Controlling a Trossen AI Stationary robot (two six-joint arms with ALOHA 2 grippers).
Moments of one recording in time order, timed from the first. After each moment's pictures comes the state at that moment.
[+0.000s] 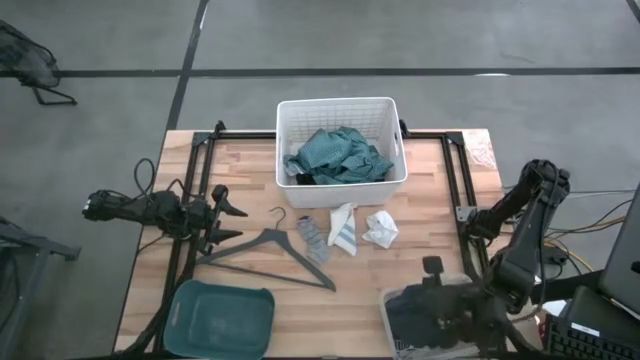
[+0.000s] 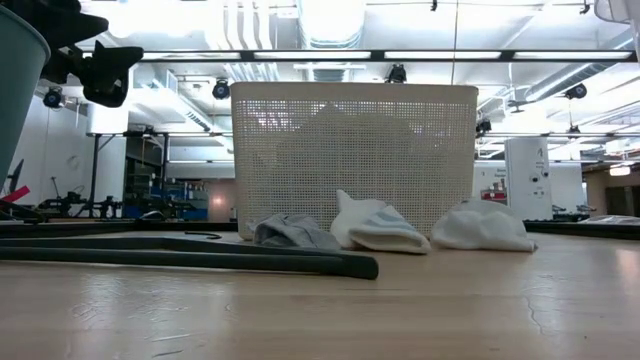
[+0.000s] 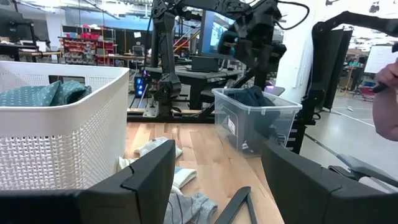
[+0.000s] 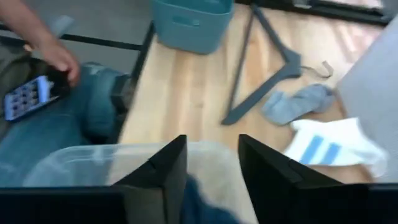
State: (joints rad) left arm -0.20 0.03 0.11 -0.05 -0.05 -0.07; right arm 1.00 1.40 1.25 -0.75 0.71 0.64
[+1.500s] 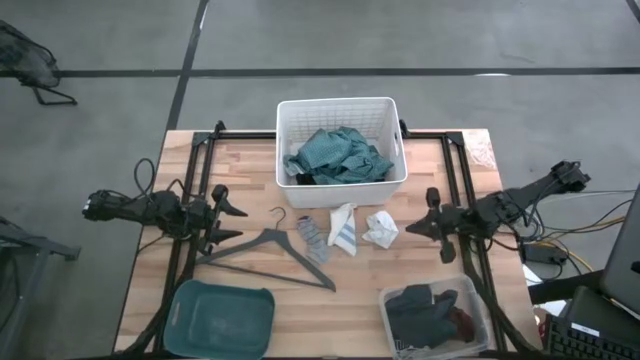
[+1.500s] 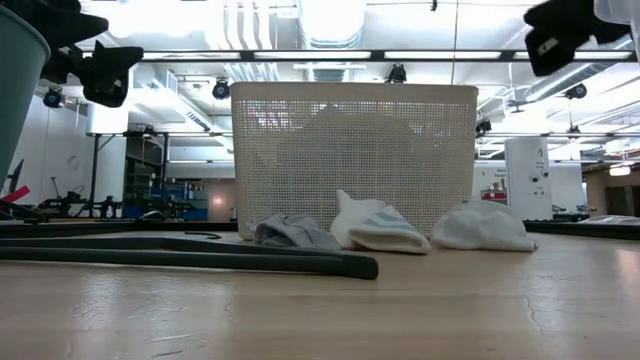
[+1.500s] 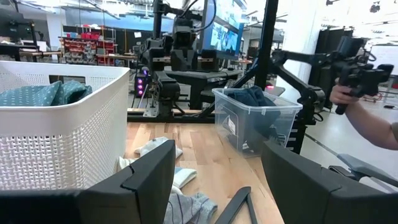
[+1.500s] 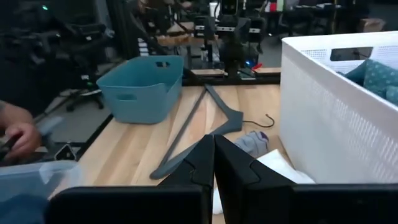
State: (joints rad) left arm -0.20 0.03 0.11 -0.05 -0.05 -0.07; right arm 0.43 0.41 0.34 -0.09 0.31 0.16
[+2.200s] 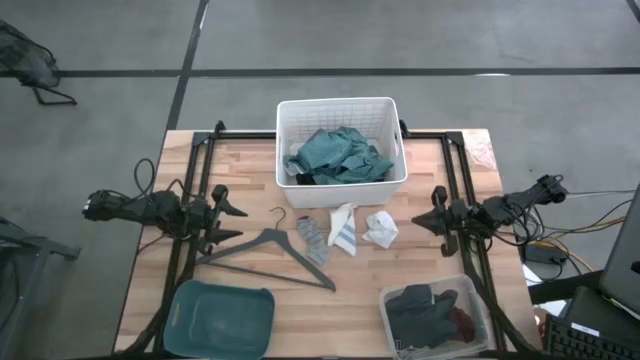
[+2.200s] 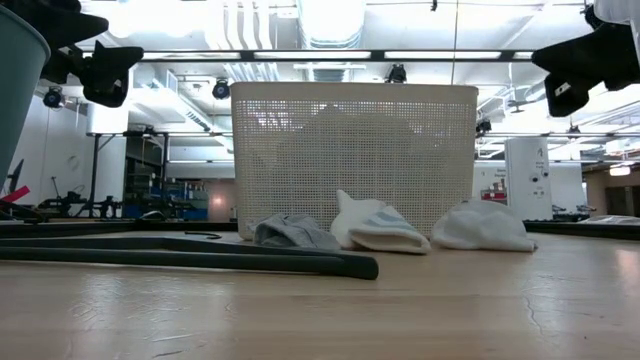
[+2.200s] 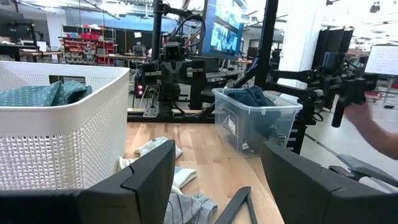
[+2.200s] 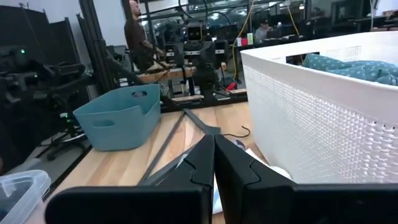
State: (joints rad) left arm -0.20 0.03 0.11 -0.05 -0.05 -0.07; right arm 0.43 0.00 0.09 -0.07 0.43 0.17
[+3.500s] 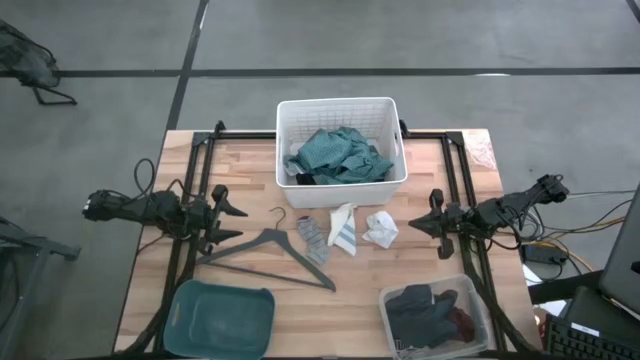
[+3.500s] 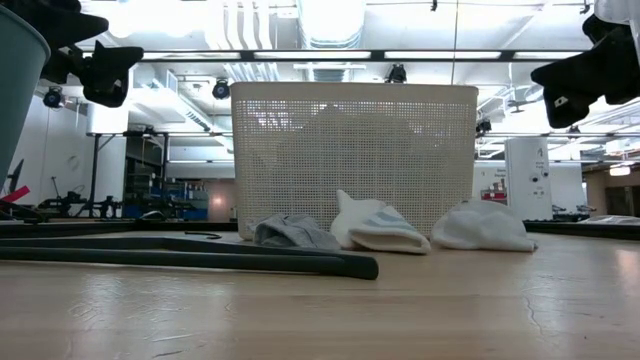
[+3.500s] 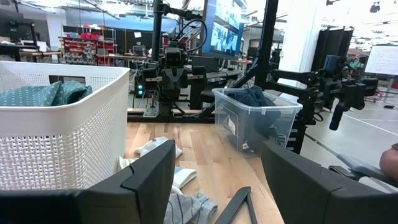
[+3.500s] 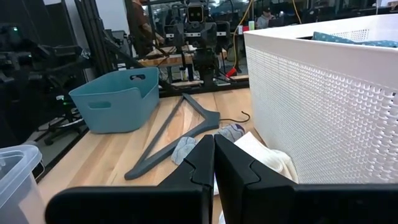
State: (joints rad) left arm -0.20 0.03 0.11 -0.05 -0.05 -0.07; right arm 0.43 0.02 0.05 -0.07 0.42 0.17
